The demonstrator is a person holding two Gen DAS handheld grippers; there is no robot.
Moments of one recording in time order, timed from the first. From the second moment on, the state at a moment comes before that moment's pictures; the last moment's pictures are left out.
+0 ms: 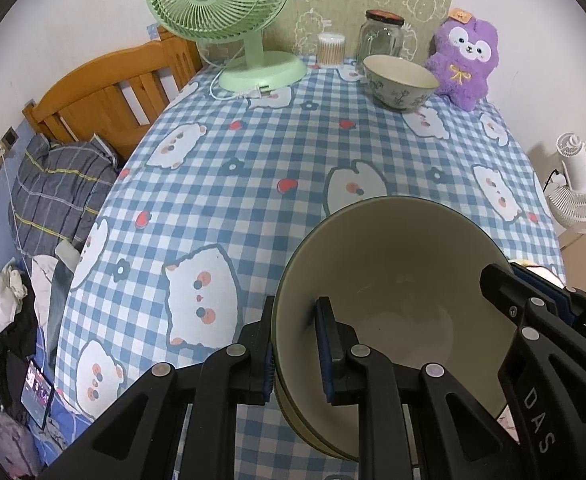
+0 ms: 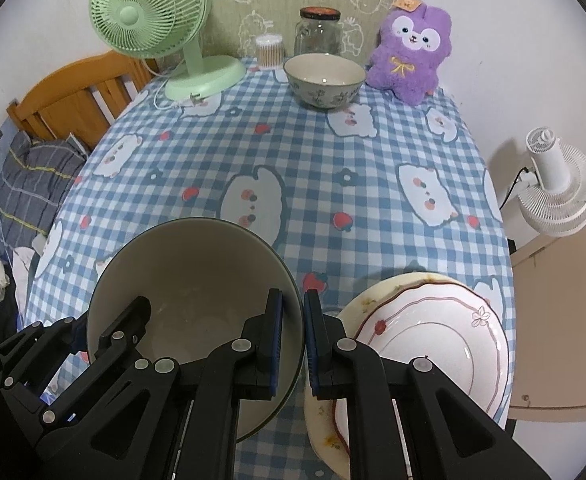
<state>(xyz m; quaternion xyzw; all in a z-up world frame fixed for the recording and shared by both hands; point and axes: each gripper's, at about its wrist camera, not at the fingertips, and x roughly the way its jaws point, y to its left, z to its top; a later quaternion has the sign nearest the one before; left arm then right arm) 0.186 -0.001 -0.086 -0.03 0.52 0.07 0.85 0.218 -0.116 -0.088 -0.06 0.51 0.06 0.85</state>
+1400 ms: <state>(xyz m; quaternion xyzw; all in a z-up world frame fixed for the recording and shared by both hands) 0.185 0.004 -0.110 -0.02 0.54 0.02 0.84 0.215 -0.123 -0.121 0.03 0.57 0.03 0.82</state>
